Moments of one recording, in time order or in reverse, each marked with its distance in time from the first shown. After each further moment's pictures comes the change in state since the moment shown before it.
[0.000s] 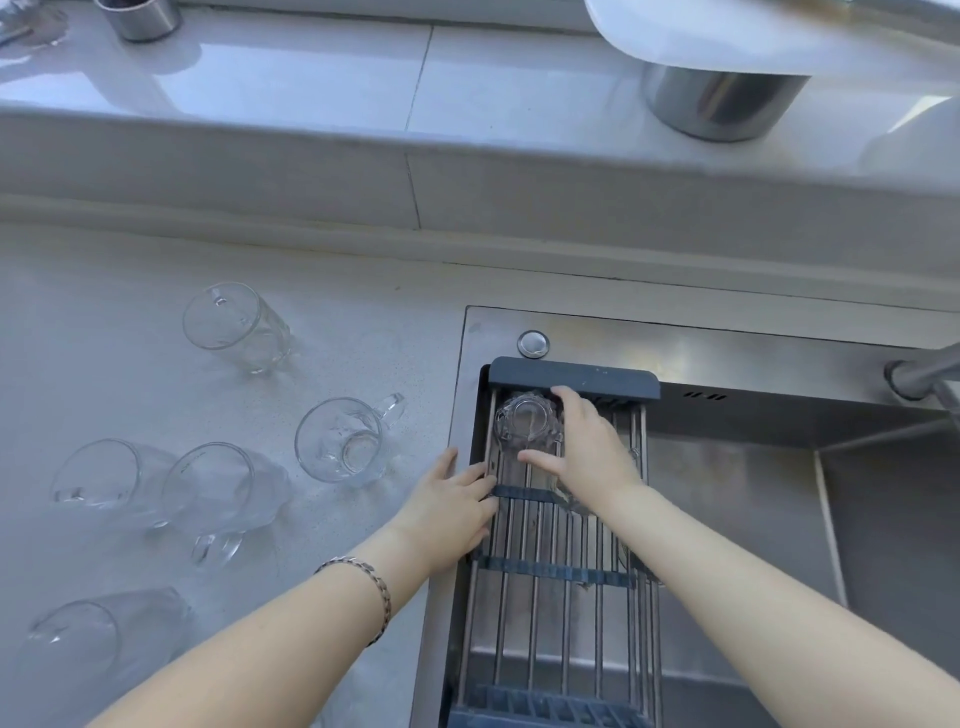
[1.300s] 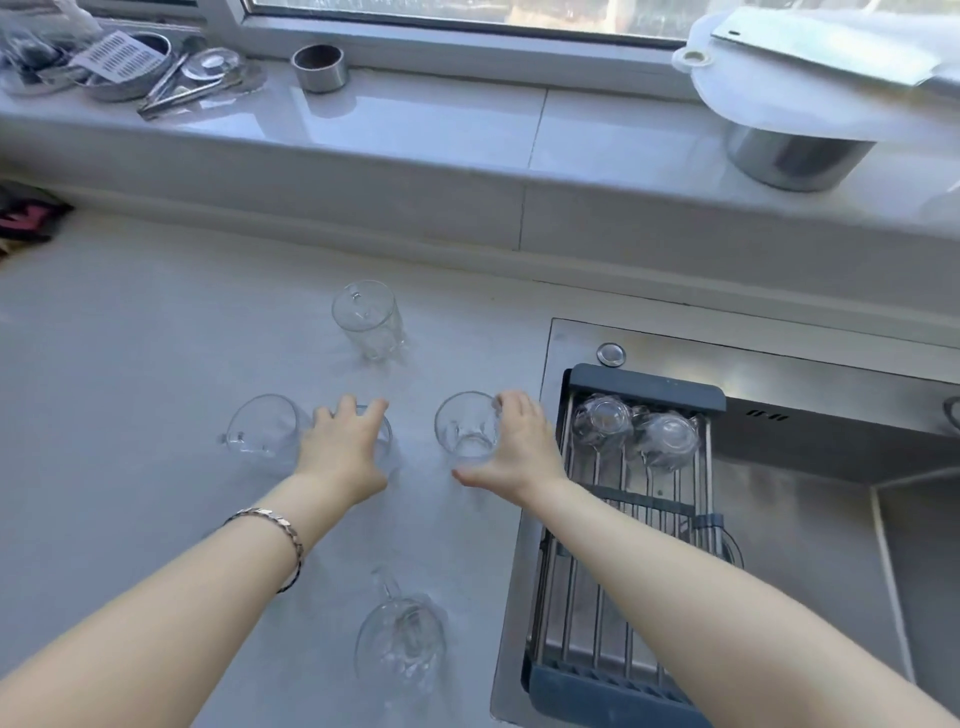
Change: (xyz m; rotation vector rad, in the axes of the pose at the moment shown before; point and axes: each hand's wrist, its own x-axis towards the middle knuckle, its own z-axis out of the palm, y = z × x) left_hand -0.142 -0.096 -0.030 -0.401 -0.059 -0.869; right_hand -0.020 -0.144 0.054 0.129 0.054 -0.156
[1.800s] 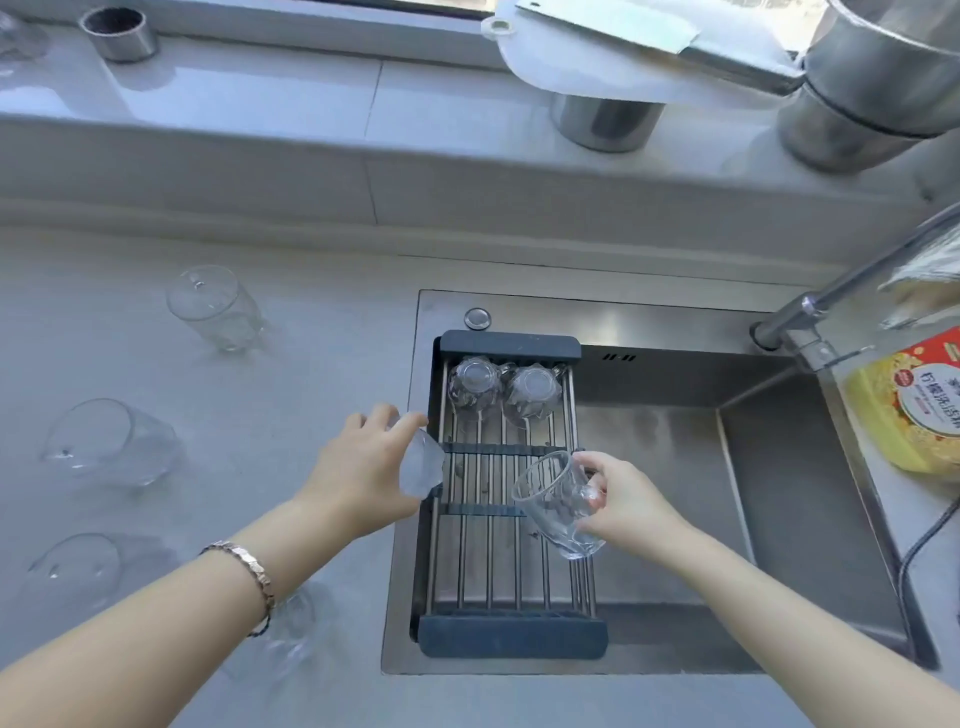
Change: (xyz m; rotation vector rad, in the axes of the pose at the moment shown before) left_hand -0.058 0.123 0.016 -0.097 0.039 0.445; right_hand -0.150 0.123 -0.127 0.161 -0.200 0.489
